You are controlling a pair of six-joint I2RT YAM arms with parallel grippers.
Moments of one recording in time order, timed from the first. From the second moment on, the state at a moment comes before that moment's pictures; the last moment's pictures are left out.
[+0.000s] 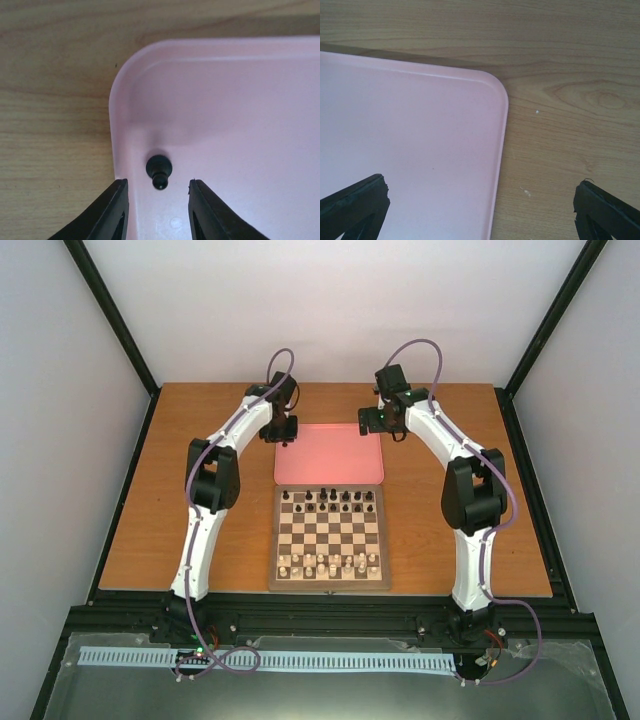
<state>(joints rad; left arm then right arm) -0.34 2.47 2.24 -1.06 -0.05 -0.35 0.33 2.09 1.86 -0.77 0.05 0.18</state>
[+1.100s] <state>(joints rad) -0.34 2.55 2.33 -1.07 -0.05 -0.34 0.33 2.11 1.87 -0.79 0.05 0.18</state>
